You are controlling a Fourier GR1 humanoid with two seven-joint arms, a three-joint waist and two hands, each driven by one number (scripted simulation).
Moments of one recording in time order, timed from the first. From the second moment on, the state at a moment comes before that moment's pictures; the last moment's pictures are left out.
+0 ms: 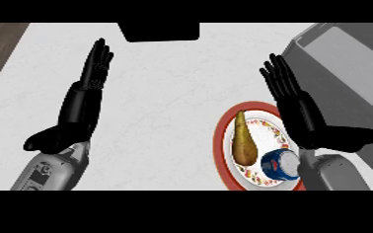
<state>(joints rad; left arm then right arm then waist) -0.28 0.34 -0.31 -1.63 0.17 0.37 -0.13 -0.21 -0.30 0.27 -1.58 -0.41 -0.09 -0.17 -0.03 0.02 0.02</state>
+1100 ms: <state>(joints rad) 0.00 0.50 -0.08 -1.63 0.47 0.20 0.14 0.31 -0.78 -0.08 -2.02 -0.15 0.00 -0.30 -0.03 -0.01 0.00</state>
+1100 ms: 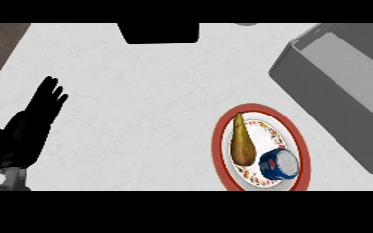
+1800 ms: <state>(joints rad) -0.04 0.48 -0.07 -1.58 0.48 0.14 0.15 0.29 -1.07 0.07 -2.31 0.10 0.17 0.40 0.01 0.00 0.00</state>
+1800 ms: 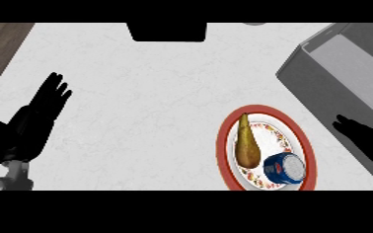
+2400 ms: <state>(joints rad) -0.04 0.46 -0.02 -1.61 0.44 0.12 0.19 0.08 -0.93 0.25 -2.28 0.10 0.35 0.73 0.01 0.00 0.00</state>
